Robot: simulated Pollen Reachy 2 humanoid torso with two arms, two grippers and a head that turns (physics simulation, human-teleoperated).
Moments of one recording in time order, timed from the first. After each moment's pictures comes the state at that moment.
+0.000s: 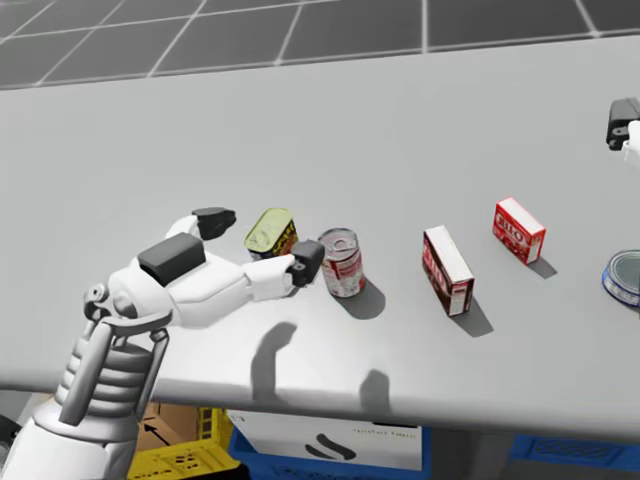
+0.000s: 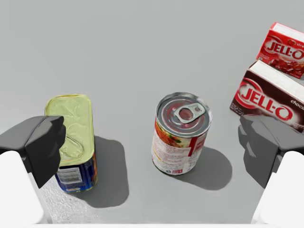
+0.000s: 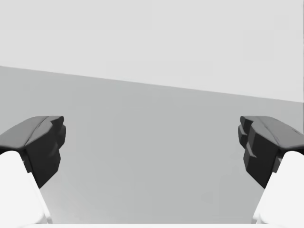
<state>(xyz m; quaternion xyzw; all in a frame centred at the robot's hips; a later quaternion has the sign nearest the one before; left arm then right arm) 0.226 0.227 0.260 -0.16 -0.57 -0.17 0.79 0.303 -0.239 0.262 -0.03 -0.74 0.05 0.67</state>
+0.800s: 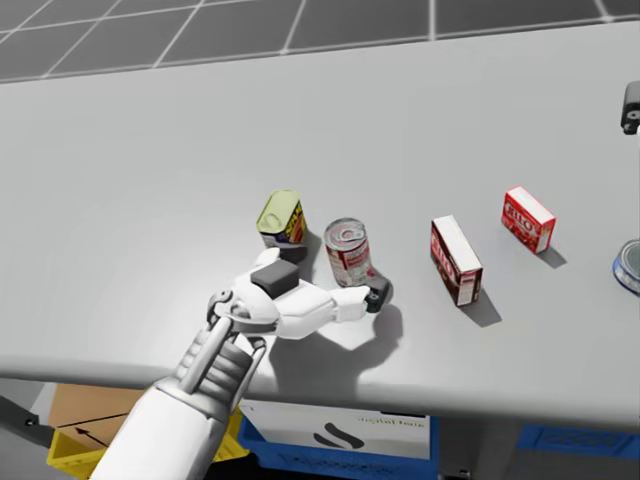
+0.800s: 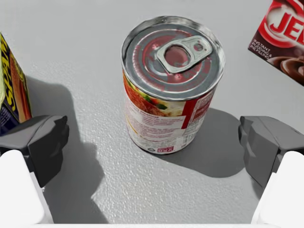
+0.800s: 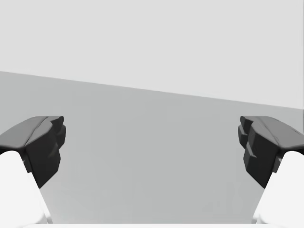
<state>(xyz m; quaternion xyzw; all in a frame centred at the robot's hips) 0.265 0.179 0.172 -0.14 -0.50 -0.18 0.84 0.303 -0.240 0.263 -0.04 -0.74 0.05 0.67</state>
